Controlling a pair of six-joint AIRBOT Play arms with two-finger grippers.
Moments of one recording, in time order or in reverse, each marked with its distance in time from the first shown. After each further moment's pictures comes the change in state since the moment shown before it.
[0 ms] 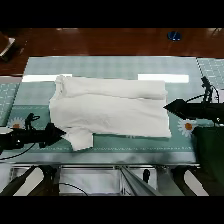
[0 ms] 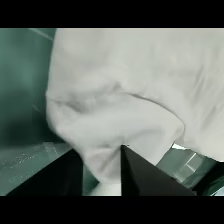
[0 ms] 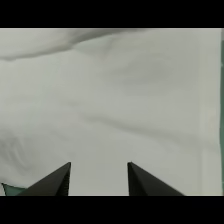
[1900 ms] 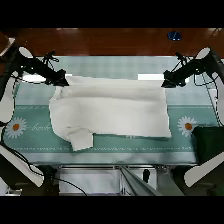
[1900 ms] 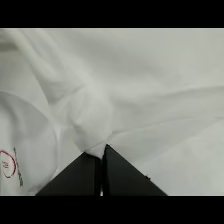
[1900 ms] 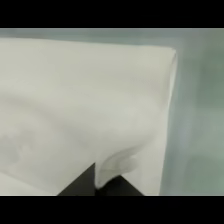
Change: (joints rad) left arm -0.376 -0.953 1.493 0.203 -0.320 -0.045; right arm 0.107 -1.008 1.059 -0.272 0.321 0.090
